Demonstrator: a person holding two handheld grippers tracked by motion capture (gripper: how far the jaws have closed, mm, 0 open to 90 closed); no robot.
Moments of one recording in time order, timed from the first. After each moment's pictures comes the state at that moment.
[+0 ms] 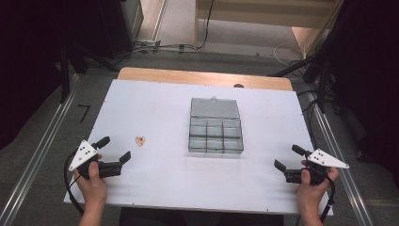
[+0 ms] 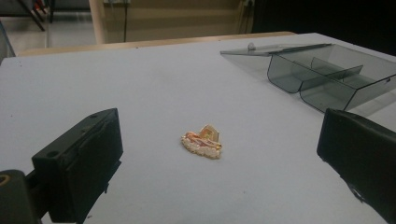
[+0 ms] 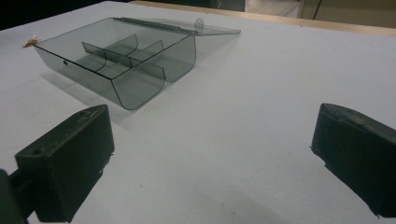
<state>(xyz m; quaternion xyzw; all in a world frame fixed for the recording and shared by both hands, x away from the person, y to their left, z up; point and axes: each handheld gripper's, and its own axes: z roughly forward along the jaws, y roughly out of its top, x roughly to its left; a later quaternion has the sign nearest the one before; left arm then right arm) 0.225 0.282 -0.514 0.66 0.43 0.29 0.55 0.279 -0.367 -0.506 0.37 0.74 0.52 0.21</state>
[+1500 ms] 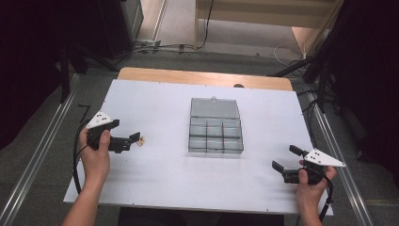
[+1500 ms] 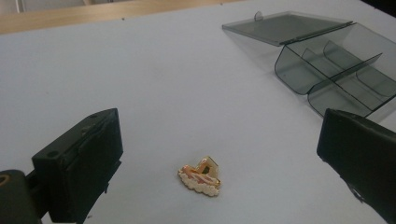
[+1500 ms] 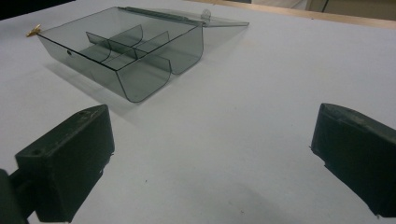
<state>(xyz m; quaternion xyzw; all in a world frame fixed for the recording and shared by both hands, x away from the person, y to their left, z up) 0.288 0.260 -0.454 0.73 0.47 0.21 0.45 0.281 -0.362 -0.507 0.36 0.76 0.51 0.20</state>
